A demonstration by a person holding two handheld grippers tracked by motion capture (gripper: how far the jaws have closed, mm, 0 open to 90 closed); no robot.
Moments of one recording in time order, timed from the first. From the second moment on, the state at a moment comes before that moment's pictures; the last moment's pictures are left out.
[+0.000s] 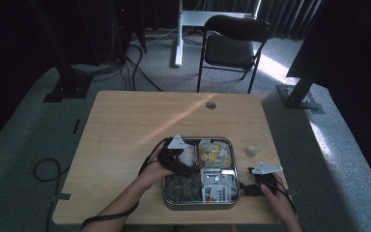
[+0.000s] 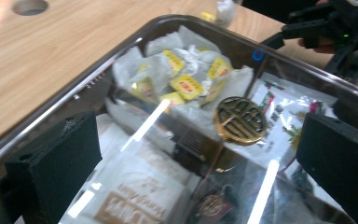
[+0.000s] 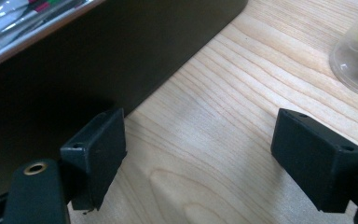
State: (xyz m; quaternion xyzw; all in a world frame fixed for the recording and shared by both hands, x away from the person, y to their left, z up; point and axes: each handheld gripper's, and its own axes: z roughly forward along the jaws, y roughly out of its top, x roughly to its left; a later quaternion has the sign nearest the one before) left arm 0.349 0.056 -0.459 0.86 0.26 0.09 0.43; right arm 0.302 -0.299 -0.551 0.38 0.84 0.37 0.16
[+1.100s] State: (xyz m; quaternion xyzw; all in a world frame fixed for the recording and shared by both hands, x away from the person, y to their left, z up) left arm 0.353 0.157 -0.463 0.83 0.31 0.14 0.45; right arm 0.301 -0.299 -0.551 0.38 0.83 0.37 0.16
